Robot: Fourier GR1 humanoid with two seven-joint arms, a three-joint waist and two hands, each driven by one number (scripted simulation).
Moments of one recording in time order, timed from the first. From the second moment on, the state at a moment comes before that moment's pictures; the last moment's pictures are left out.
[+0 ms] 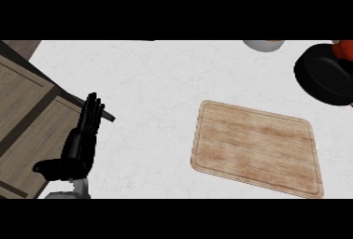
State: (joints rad) left arm -0.01 0.06 -0.09 -1.60 0.02 0.15 -0.12; right arm -0.89 -0.61 -0.40 -0.60 1.07 -0.13 -0.17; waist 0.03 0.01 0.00
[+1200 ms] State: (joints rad) left arm -0.04 0.05 -0.08 -1.57 0.02 0.14 -0.13; right arm -0.95 -0.71 -0.69 -0.19 0.83 -0.06 -0.38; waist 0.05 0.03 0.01
